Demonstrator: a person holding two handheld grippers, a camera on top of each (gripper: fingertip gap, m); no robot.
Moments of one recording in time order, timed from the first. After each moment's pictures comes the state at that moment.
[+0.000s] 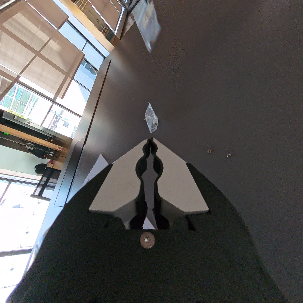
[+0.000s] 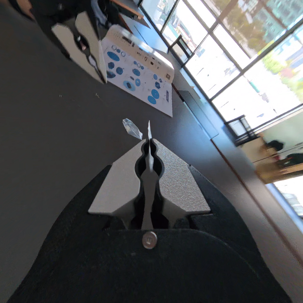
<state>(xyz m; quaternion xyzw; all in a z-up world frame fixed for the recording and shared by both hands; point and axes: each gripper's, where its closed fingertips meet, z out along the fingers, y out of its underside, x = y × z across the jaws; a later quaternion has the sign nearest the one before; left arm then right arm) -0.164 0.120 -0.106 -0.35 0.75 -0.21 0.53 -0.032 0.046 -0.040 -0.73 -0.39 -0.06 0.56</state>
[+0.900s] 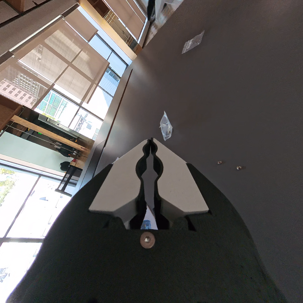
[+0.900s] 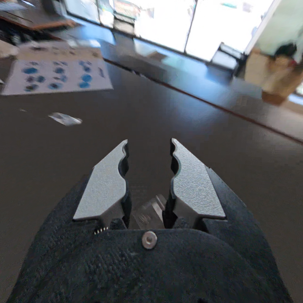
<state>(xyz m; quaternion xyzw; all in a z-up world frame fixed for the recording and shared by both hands) -0.166 0.120 -0.082 -0.34 0.71 -0.20 0.58 0.132 0.052 -0.039 -0.81 -0.13 0.01 0.57</state>
